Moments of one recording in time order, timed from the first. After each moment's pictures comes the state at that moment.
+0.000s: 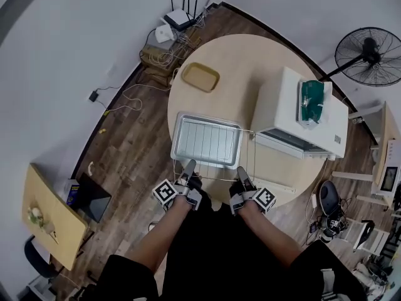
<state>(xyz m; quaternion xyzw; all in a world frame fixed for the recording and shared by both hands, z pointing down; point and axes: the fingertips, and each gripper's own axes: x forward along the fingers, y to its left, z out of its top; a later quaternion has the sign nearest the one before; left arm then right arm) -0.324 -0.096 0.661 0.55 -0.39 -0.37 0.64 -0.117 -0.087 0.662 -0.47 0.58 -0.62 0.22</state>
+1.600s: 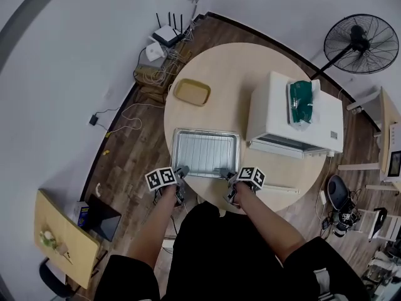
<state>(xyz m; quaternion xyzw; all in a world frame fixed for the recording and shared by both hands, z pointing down) -0.353 -0.124 0.737 0.62 -0.44 0.08 0.64 -0.164 -0.094 0.753 -0.46 0.49 -0.73 -0.09</state>
